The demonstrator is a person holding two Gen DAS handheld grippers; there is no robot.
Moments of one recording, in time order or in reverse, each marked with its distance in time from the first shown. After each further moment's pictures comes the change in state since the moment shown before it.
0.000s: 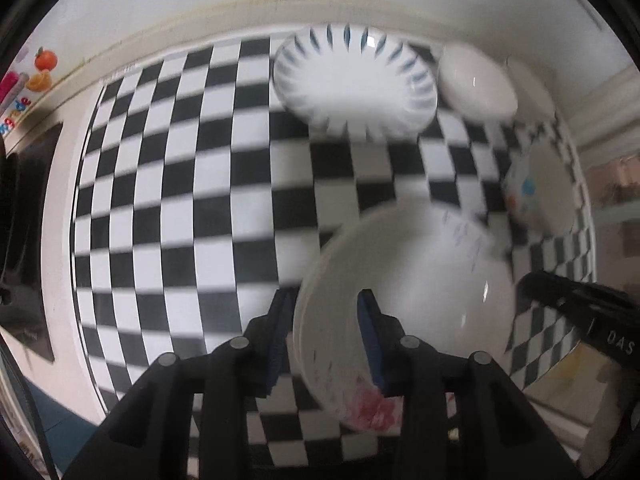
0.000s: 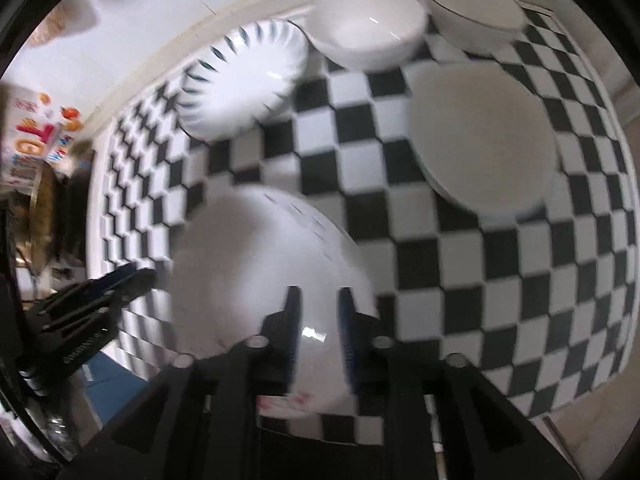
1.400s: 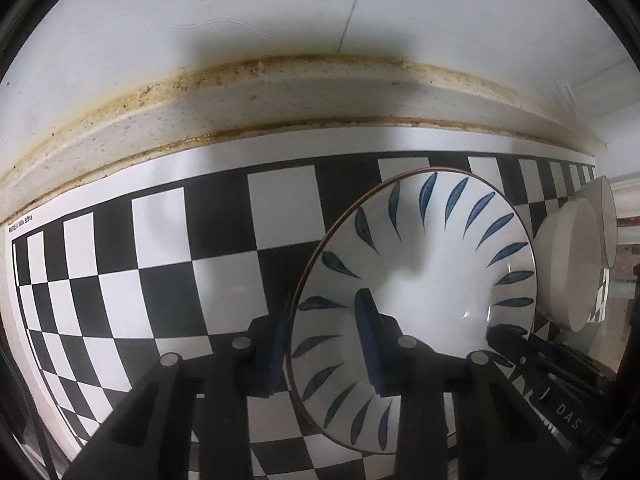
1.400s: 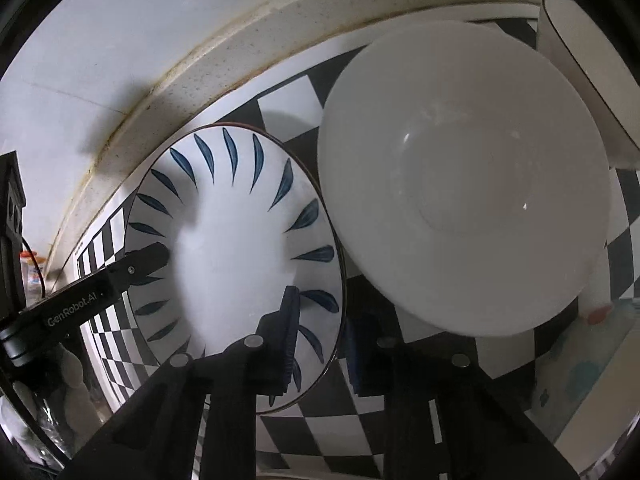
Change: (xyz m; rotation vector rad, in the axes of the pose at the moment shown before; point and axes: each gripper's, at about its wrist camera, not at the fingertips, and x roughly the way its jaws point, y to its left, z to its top) left arm 0.110 0.066 0.235 0.072 0.092 -0.070; right arm 0.120 0.028 0.198 0.211 -0.052 -0.010
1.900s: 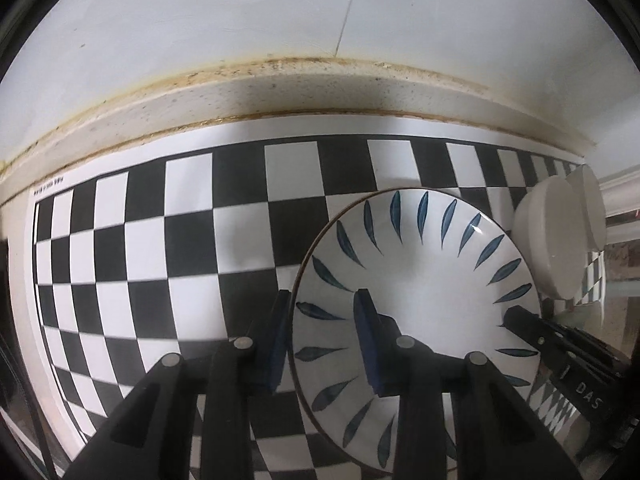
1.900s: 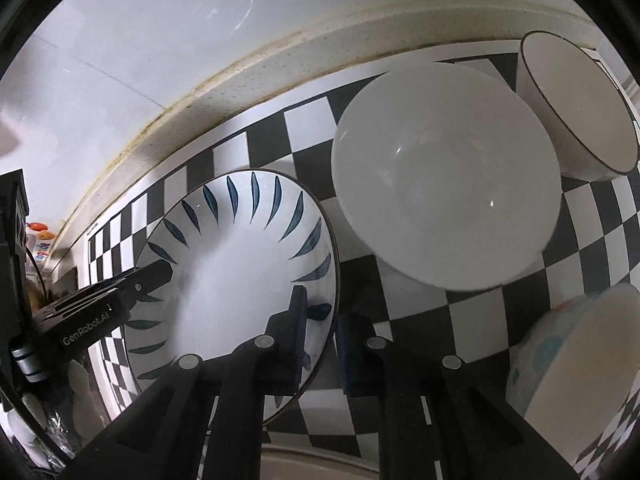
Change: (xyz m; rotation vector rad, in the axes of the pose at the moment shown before) left arm -0.018 -0.038 -0.050 -0.039 -0.089 0.011; right arm -0.035 0.002 -0.023 -0.090 -0.079 0.007
